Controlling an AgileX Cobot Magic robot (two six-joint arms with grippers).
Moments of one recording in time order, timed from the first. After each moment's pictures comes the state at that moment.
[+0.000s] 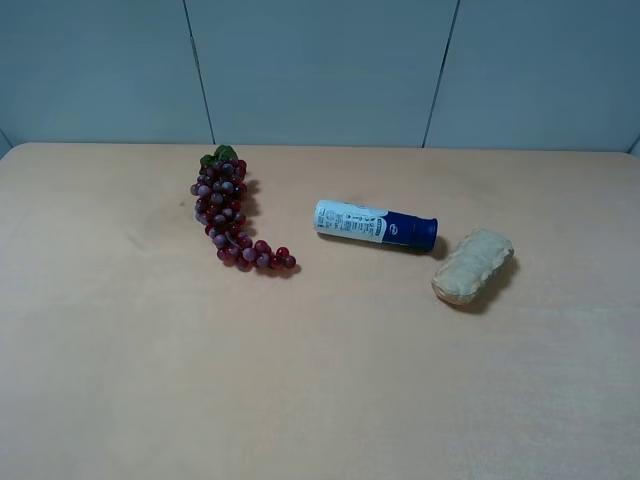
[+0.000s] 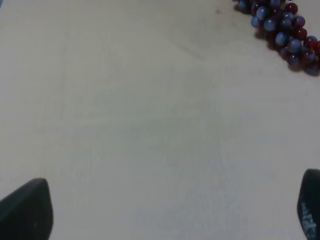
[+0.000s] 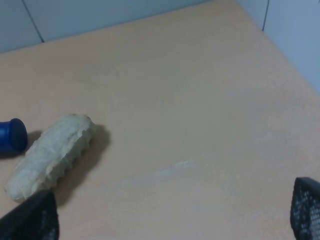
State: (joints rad) left arm 0.10 0.00 -0.49 -0.05 1.06 0.09; right arm -0.10 -0.01 -0.50 -0.04 1.03 0.10
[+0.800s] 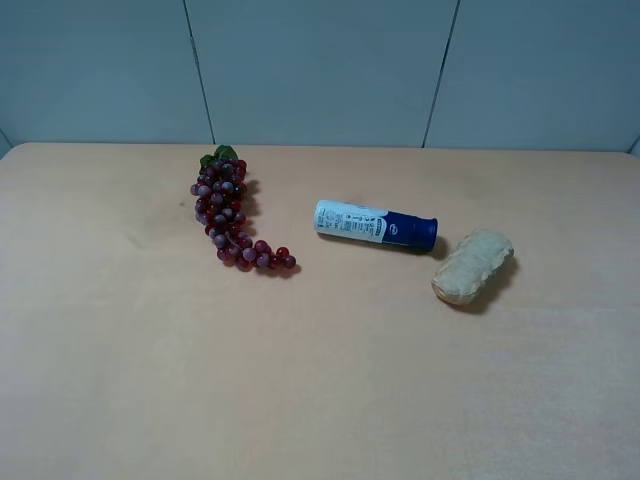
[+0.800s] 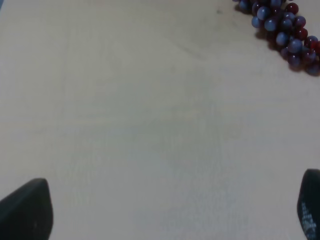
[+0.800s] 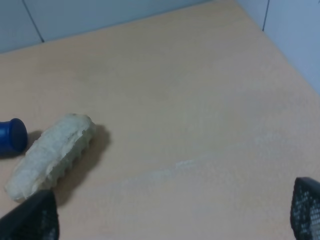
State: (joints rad) left arm 0.10 0.00 -0.49 -0.04 1.06 0.09; right arm -0.10 -0.01 -0.50 -0.04 1.03 0.10
